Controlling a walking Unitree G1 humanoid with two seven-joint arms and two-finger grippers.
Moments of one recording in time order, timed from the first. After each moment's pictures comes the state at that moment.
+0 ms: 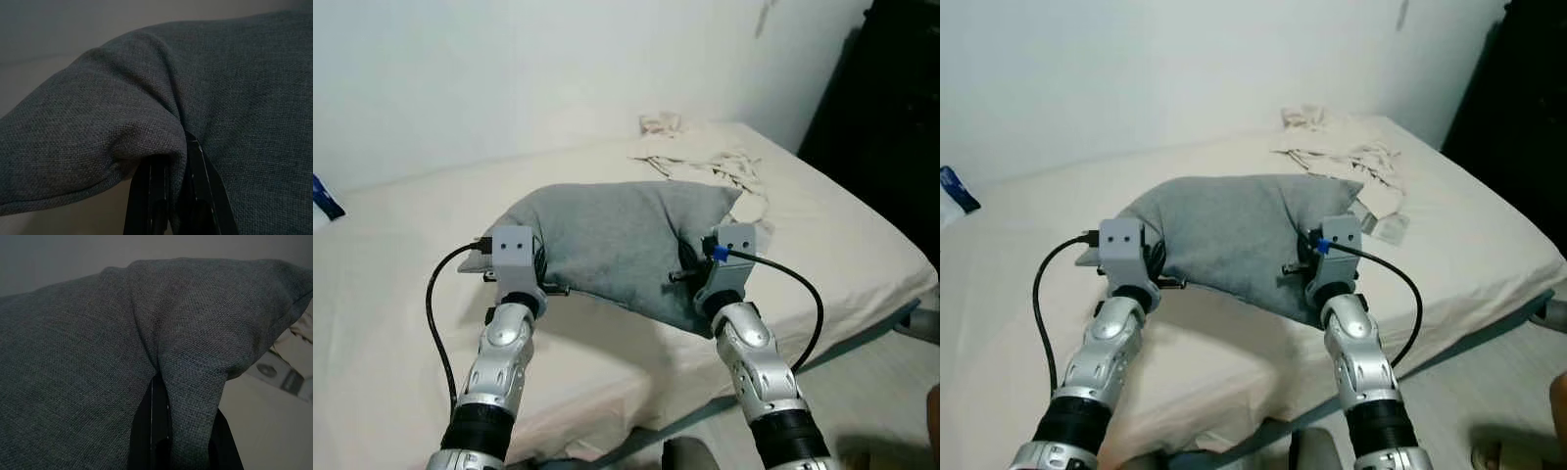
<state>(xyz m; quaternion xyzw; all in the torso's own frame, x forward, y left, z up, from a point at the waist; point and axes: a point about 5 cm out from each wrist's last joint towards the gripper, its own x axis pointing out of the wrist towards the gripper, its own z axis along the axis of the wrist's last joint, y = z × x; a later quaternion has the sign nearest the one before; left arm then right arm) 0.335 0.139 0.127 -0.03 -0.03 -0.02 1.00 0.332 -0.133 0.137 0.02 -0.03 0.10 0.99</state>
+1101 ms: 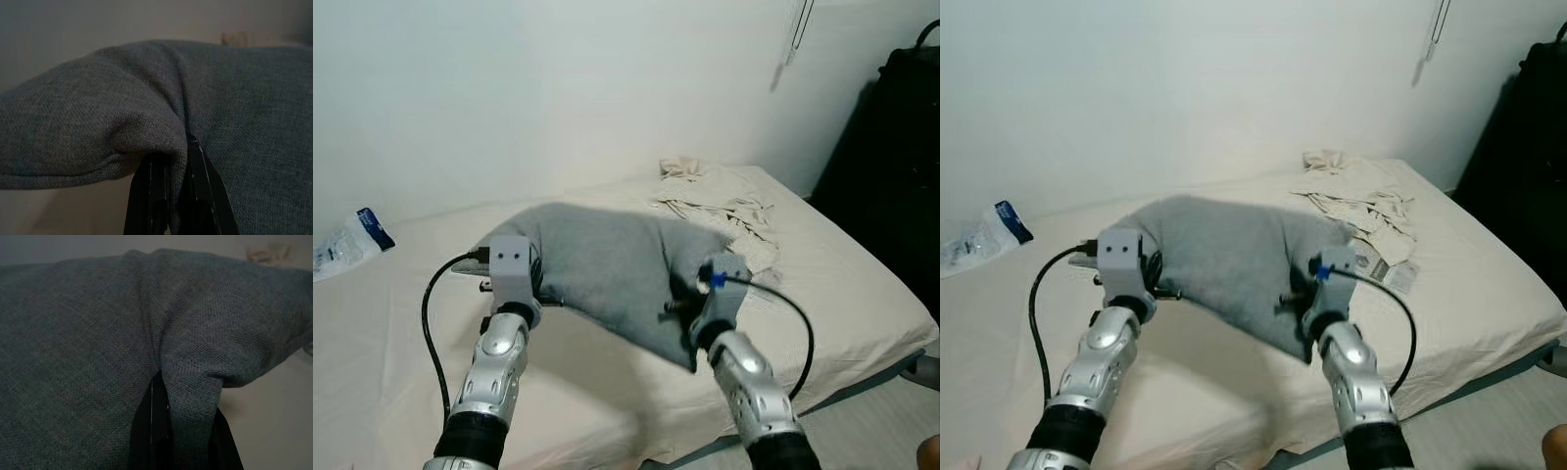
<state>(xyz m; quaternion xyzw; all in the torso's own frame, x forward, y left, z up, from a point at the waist) 0.327 0.148 0.097 -0.01 0.03 -0.02 1.00 0.313 -0.130 0.076 0.05 0.09 0.13 0.99</state>
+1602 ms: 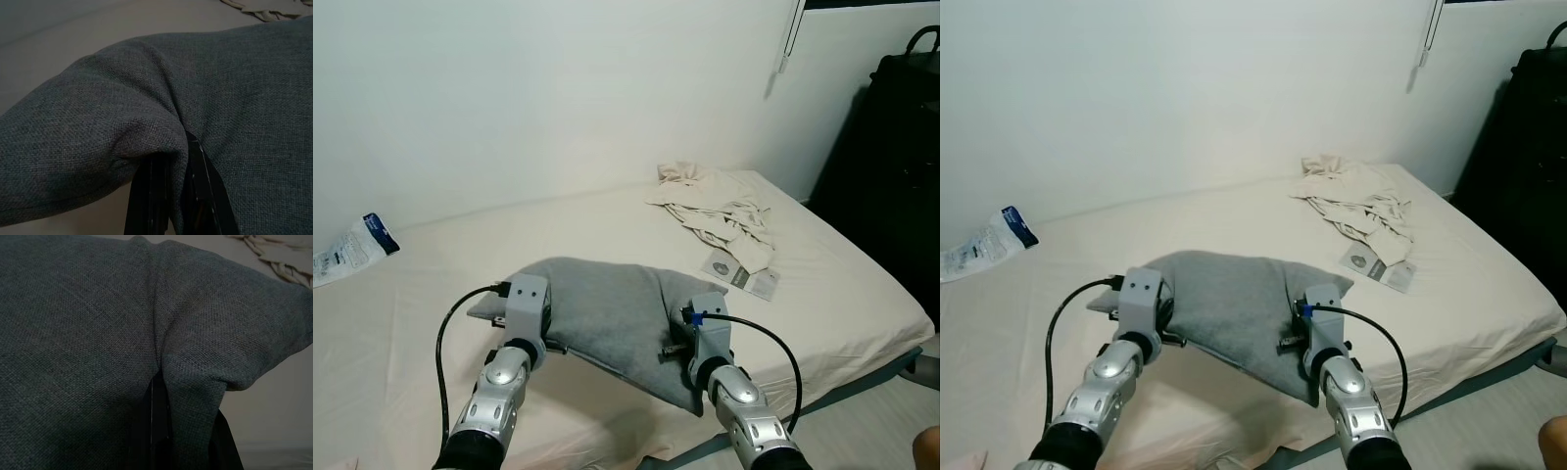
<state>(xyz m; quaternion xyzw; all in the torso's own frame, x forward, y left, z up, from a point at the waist) 0.312 0.142 0.052 0.04 0.12 -0.08 0.99 0.298 -0.137 0.030 -0.01 0.17 0.12 0.98</state>
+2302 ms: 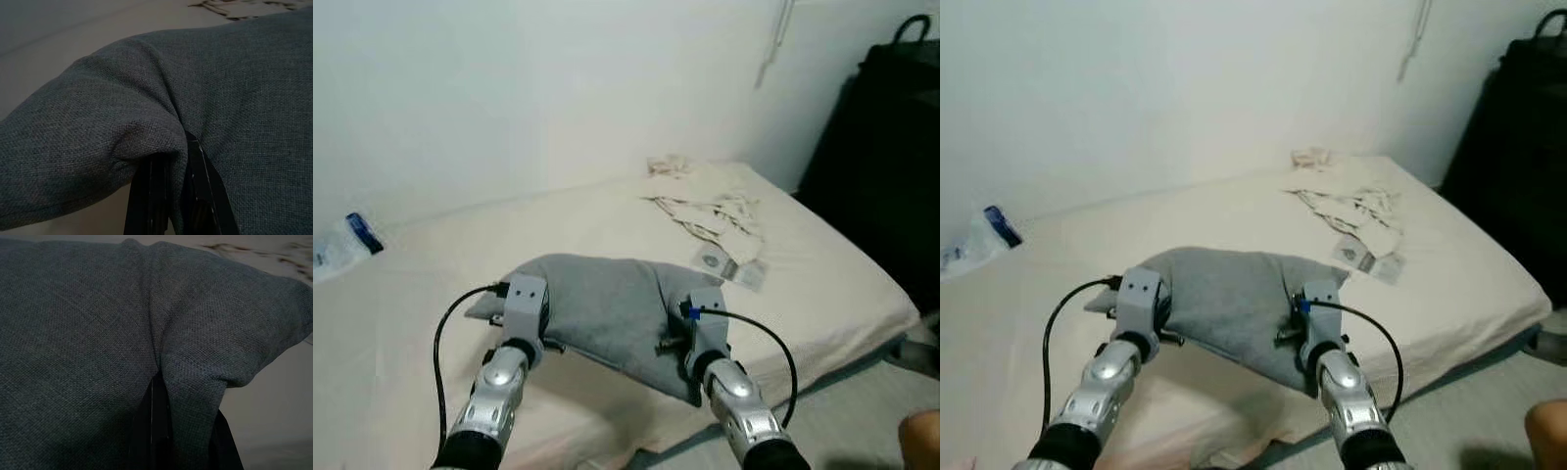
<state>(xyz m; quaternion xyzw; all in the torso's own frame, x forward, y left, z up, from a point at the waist) 0.315 0.148 0.056 0.04 0.09 -0.06 0.99 0.311 -0.134 0.040 -0.01 0.14 0.12 0.98</state>
